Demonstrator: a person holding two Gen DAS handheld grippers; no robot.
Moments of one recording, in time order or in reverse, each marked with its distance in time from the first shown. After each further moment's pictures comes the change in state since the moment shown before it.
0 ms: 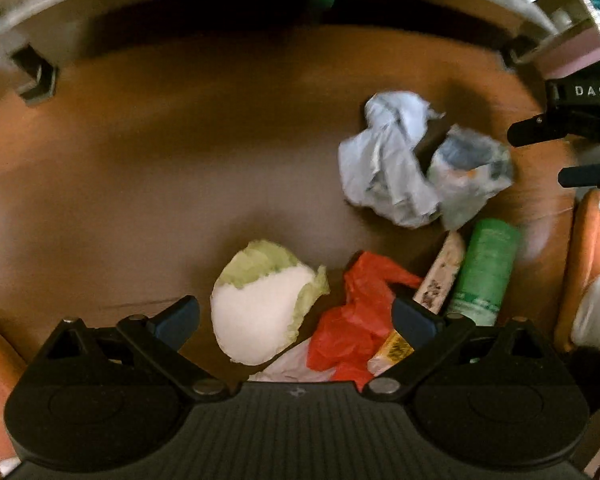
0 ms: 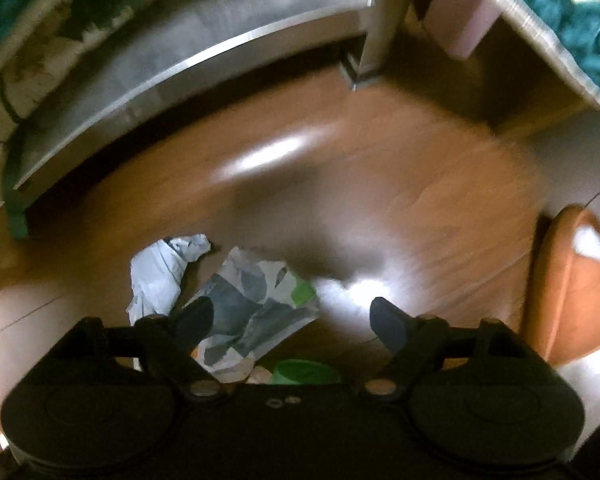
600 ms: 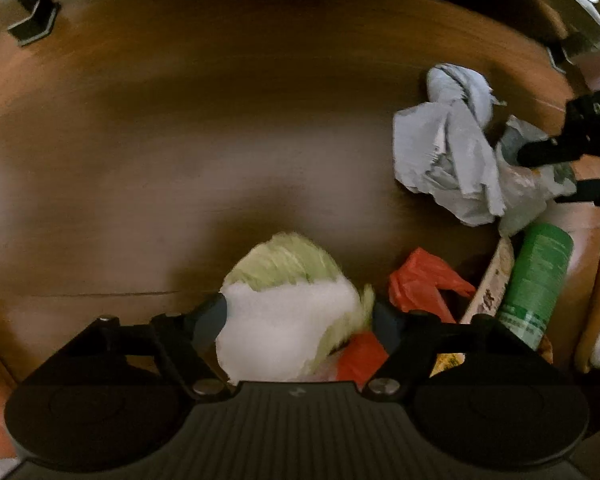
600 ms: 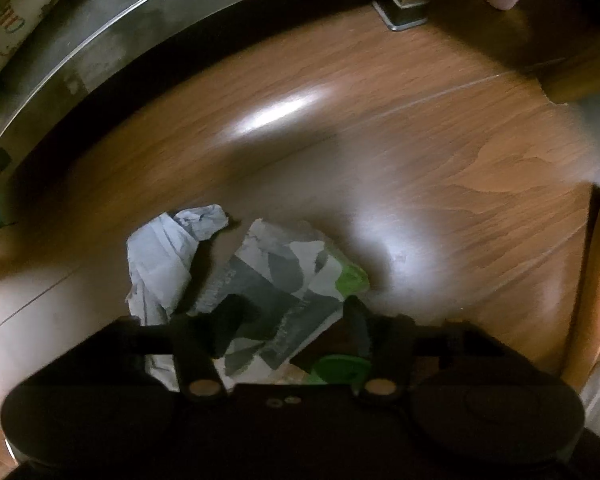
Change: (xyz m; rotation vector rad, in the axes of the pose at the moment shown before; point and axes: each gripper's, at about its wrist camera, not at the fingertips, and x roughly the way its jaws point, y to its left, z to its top) left arm 0.049 0.022 0.002 -0.089 0.045 0.003; right arm 0.042 0.018 0.001 -0.008 0.069 0.033
